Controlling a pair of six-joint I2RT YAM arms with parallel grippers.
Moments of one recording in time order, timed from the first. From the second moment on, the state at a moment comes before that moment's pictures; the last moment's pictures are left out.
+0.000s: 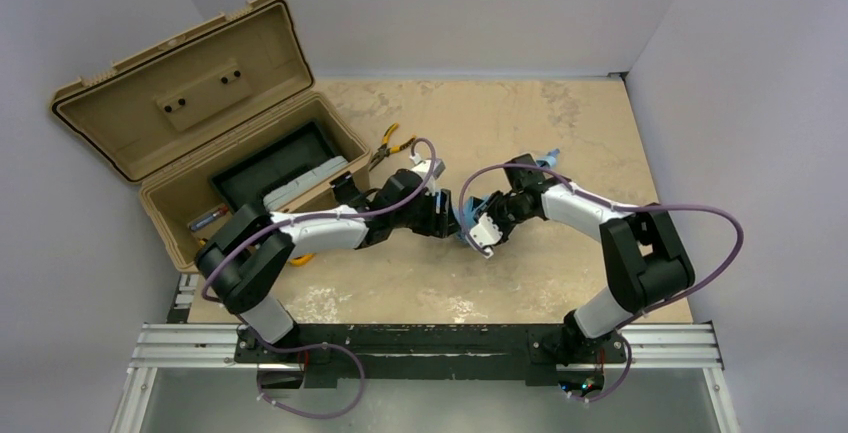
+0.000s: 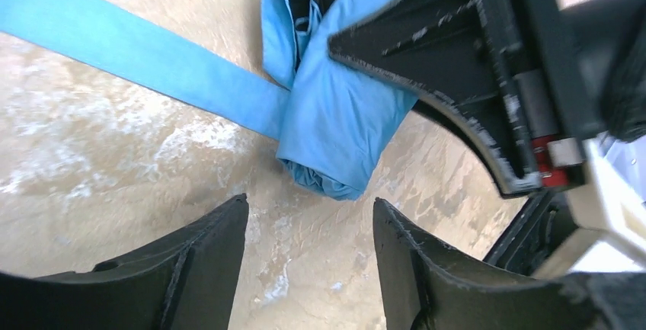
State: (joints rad) left arm -0.81 1.67 0.84 0.20 0.19 -0.60; right arm 0.38 1.58 0.84 -0.49 -0.50 -1.95
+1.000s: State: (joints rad) left arm -0.82 1.97 1.29 -0.34 -0.10 -0.99; right arm 0.38 1.50 0.80 -0.62 -0.49 -2.07
